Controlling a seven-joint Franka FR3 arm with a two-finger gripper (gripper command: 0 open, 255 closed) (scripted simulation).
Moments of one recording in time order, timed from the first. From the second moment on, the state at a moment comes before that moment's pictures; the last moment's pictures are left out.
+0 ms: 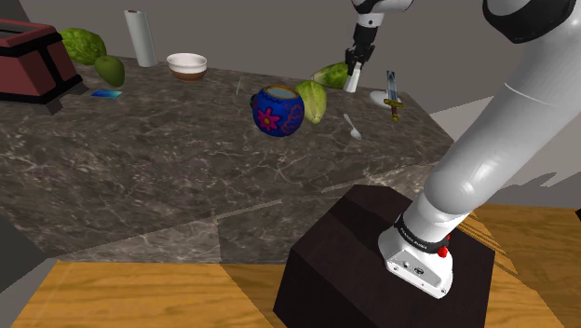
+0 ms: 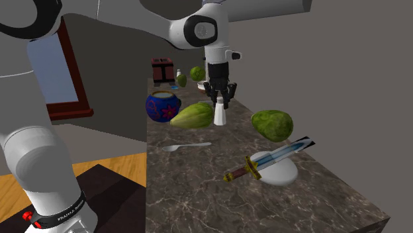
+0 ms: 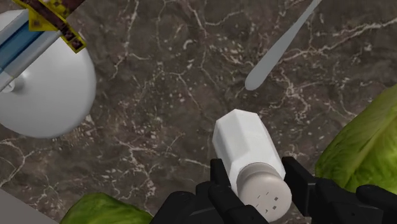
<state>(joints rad) -0.20 0.00 -0.34 -1.88 -0.09 1.94 -0.34</state>
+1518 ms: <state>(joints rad) -0.20 0.03 -0.34 -1.54 -0.08 1.62 -0.37</state>
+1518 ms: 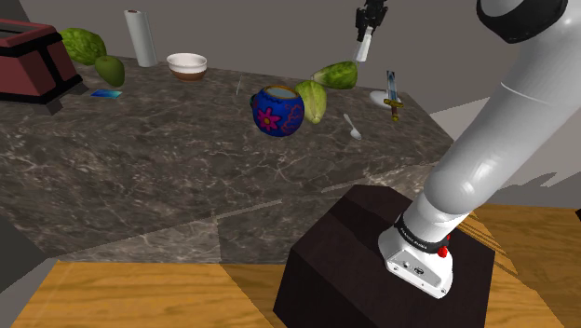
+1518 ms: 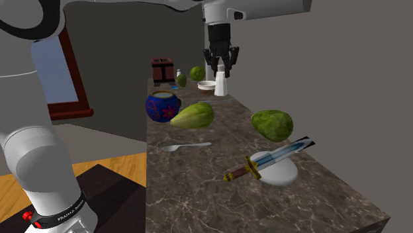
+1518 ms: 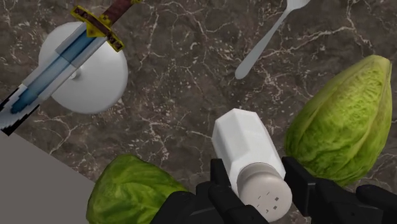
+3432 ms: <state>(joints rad) 0.11 0.00 0.01 -1.48 -0.10 1.47 0.28</state>
